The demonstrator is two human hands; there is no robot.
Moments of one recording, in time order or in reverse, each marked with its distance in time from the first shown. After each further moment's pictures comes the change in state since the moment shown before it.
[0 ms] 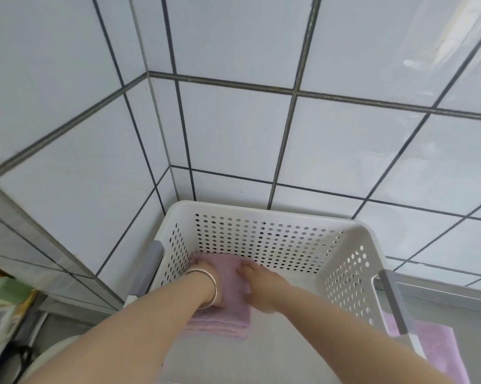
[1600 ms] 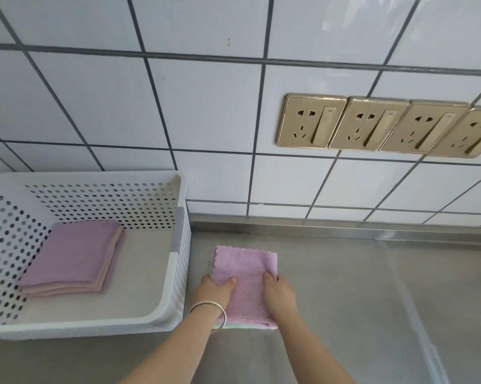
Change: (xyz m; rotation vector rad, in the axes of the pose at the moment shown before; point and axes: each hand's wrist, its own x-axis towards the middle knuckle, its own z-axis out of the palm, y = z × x) left_hand -0.049 0.309 0.122 -0.961 0.153 -0.123; right_hand -0.203 0.247 0.106 1.052 0.419 0.792
